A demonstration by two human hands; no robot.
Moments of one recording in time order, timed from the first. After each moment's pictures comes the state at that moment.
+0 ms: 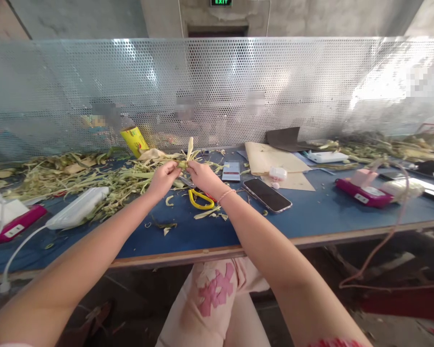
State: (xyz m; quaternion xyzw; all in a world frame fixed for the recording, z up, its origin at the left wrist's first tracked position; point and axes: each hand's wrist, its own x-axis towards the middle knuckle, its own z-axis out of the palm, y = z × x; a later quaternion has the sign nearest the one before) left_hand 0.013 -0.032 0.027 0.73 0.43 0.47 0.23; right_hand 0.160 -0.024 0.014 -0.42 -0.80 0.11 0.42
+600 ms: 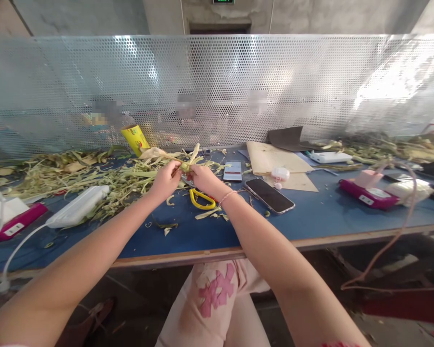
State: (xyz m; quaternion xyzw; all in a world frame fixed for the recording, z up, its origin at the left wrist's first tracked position) left_hand 0.008 -0.019 0.010 0.78 0.44 0.44 0.06; right_hand 0.156 -0.022 0.012 -0.45 -0.79 0.19 0.37
